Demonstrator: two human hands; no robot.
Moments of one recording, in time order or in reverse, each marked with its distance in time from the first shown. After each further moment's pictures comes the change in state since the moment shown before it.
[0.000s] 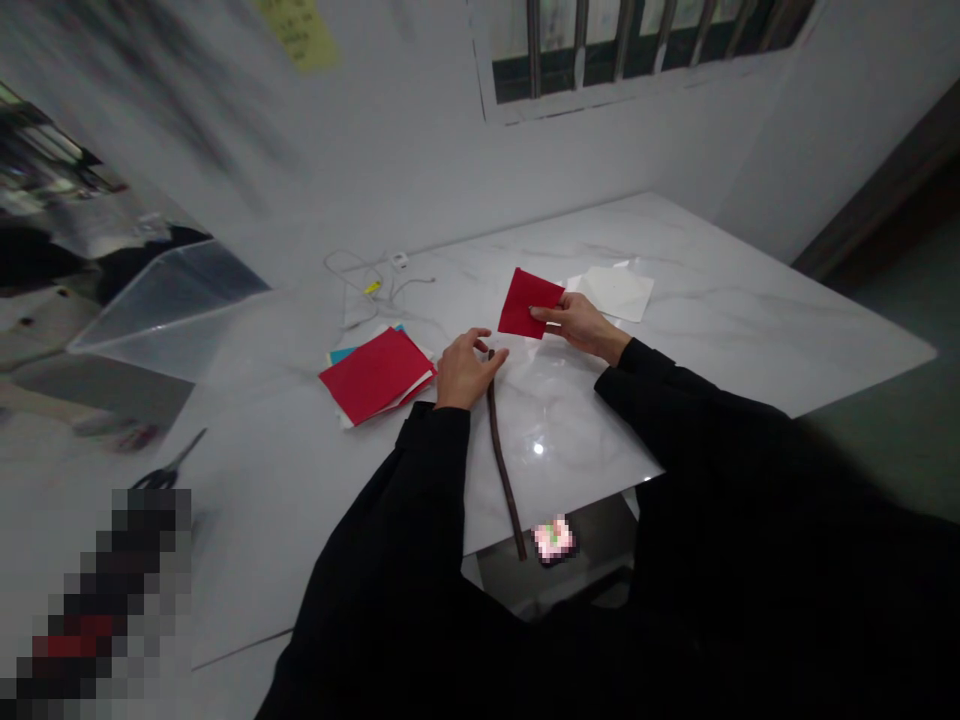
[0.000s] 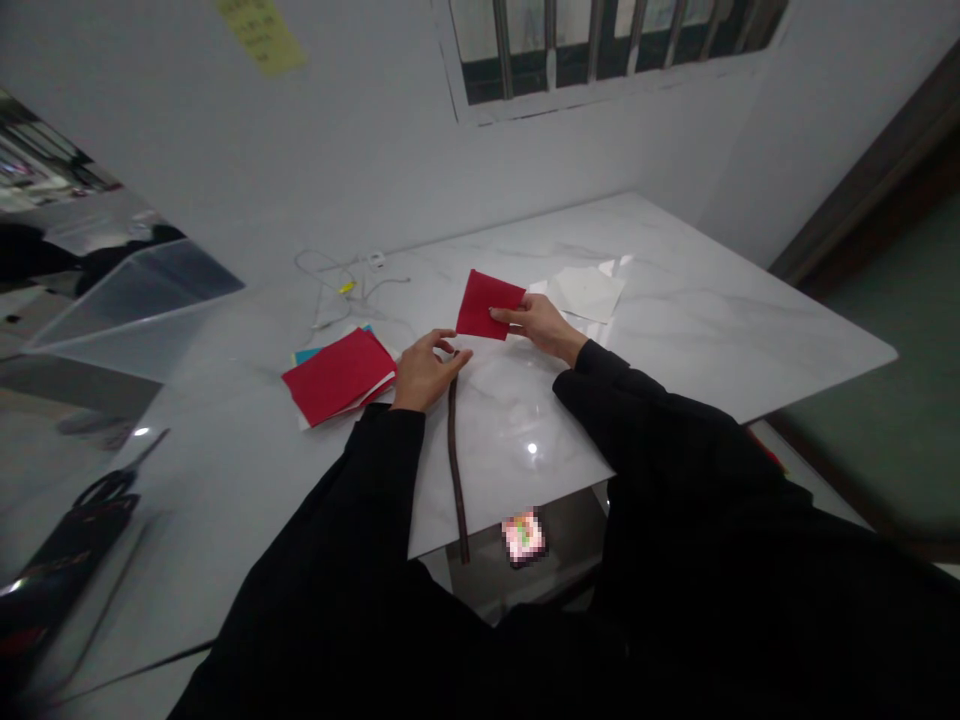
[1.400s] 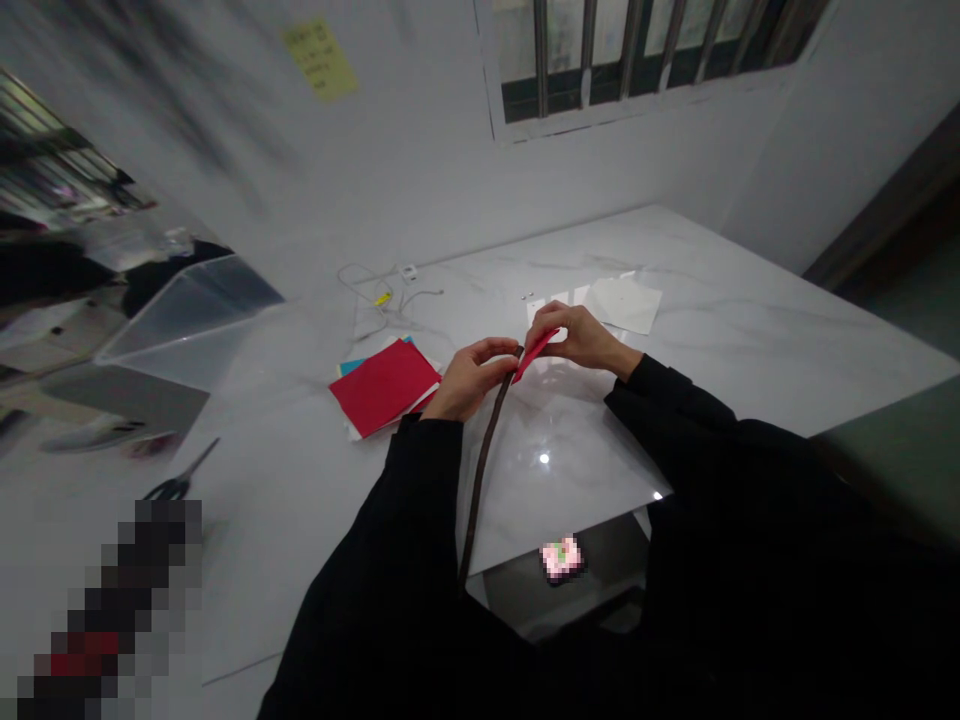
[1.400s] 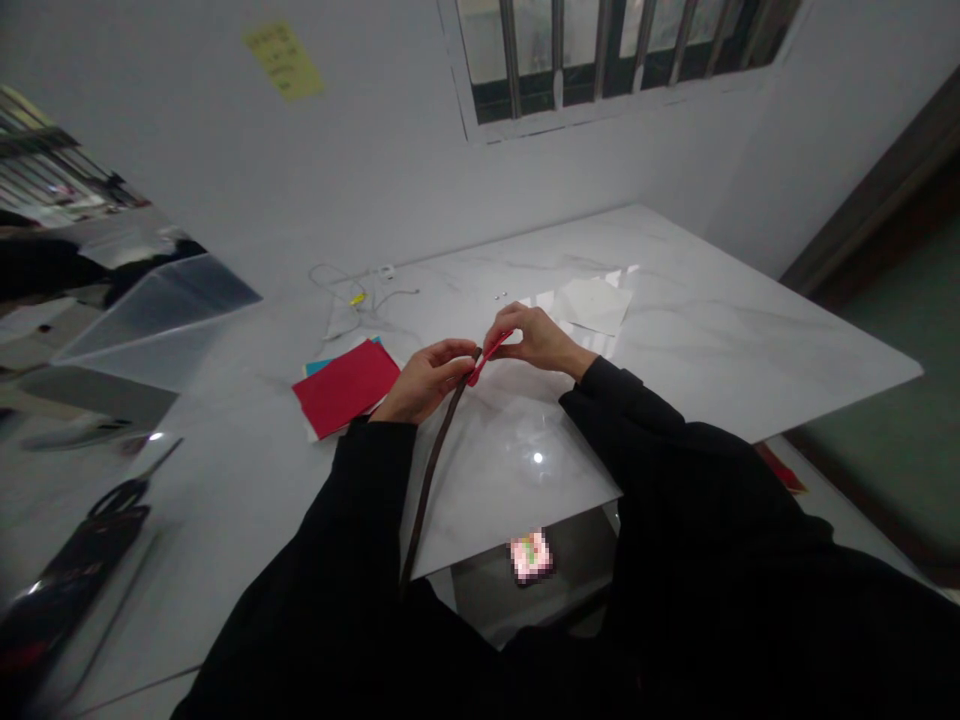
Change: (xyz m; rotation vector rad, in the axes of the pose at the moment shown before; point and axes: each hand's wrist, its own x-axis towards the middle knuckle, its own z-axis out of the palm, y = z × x) left_hand -0.003 0.037 -0.024 -0.818 -0.392 -0.329; right_hand -0.014 -0.027 0.010 -0.788 -0.264 -0.561
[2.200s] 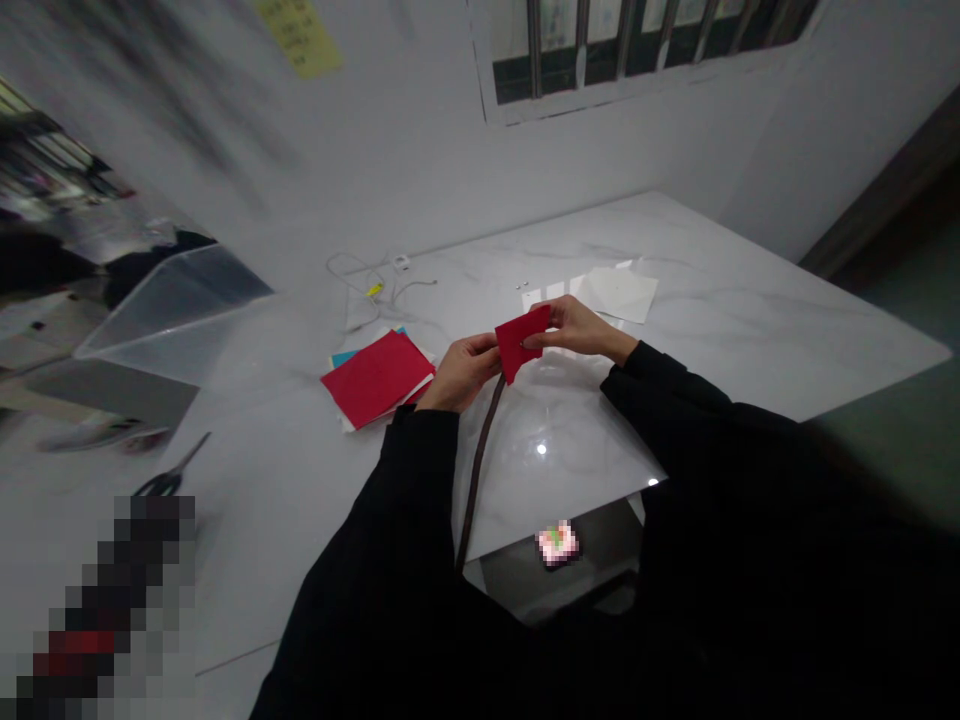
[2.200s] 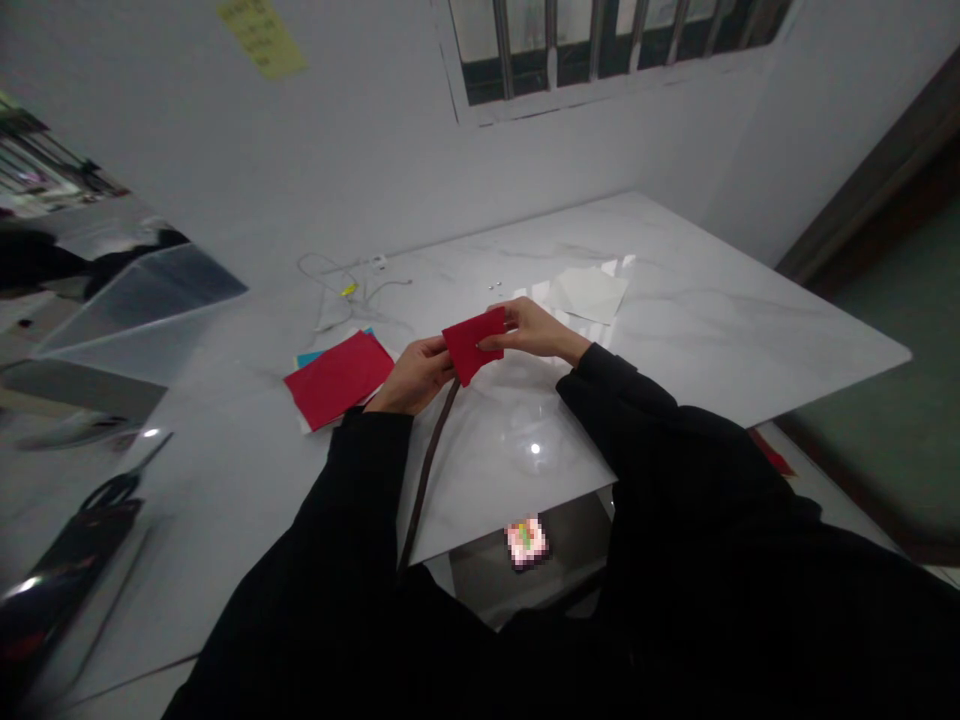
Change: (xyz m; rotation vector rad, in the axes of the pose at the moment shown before) left_hand 0.007 -0.011 -0.003 -0.036 -0.062 0.001; right_hand 0.002 0.003 0.003 0.390 -0.100 0.275
